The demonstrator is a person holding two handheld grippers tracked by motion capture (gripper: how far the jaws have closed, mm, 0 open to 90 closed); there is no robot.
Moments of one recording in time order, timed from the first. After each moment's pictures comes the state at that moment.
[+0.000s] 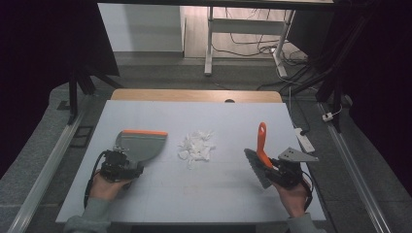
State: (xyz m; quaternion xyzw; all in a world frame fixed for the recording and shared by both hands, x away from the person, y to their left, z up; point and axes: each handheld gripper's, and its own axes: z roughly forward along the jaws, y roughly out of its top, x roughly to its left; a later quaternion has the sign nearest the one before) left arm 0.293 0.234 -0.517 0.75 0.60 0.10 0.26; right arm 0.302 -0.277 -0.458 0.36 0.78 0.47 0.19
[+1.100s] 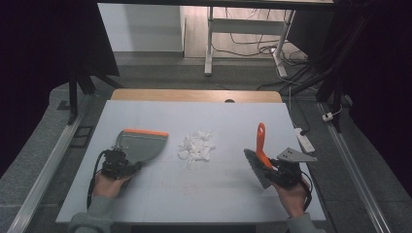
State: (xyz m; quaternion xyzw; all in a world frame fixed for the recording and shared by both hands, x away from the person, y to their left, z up) left arm 0.303 0.240 -0.529 0.73 0.62 0.08 0.28; right arm 0.302 -0.275 -0.460 0.36 0.79 0.46 0.19
